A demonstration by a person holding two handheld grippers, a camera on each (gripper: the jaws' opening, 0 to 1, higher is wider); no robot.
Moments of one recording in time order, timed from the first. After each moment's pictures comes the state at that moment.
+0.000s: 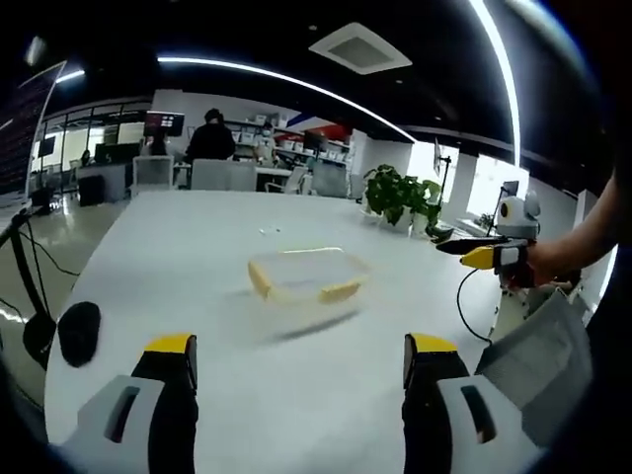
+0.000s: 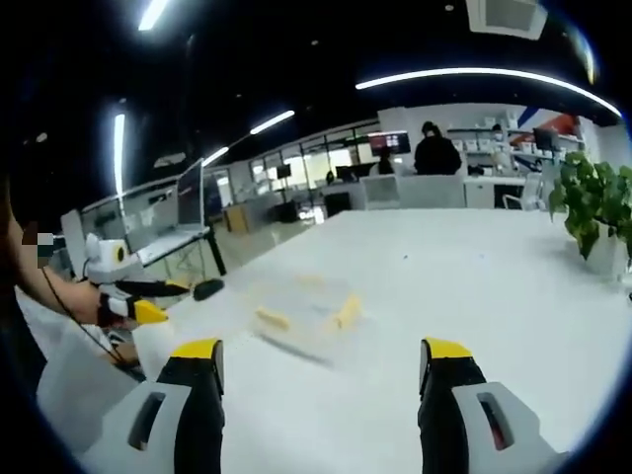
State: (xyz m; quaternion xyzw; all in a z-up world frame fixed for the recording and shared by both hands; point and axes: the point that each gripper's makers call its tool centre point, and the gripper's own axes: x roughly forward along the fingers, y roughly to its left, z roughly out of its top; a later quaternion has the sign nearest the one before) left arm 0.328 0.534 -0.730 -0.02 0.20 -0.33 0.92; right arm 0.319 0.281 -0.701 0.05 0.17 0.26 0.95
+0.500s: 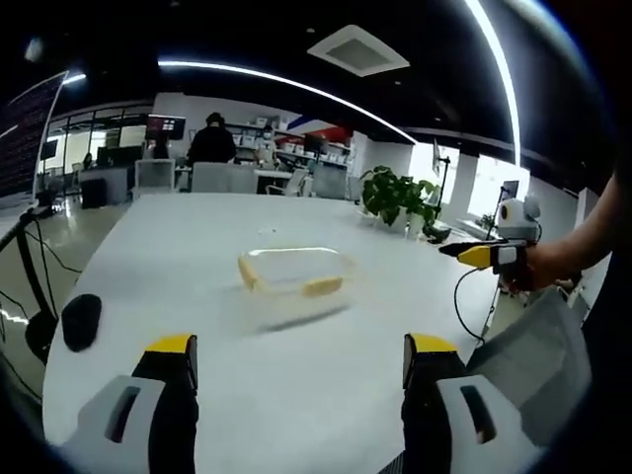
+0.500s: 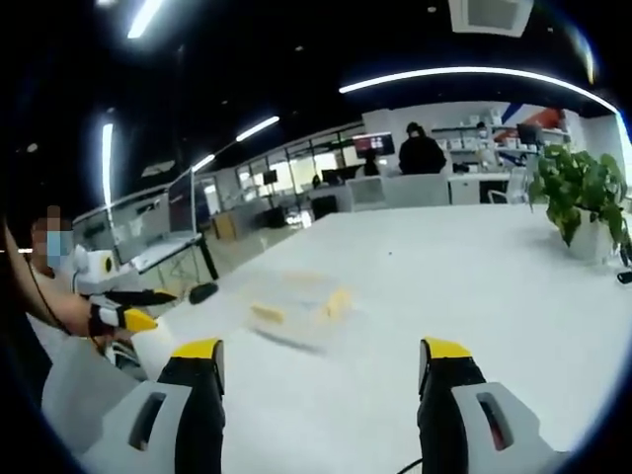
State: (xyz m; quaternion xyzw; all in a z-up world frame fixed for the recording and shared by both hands) left arm 0.302 0.526 -0.726 -0.02 0.19 -0.33 0.93; right arm 0.294 0.265 -0.698 0.06 0.17 0.23 0.96
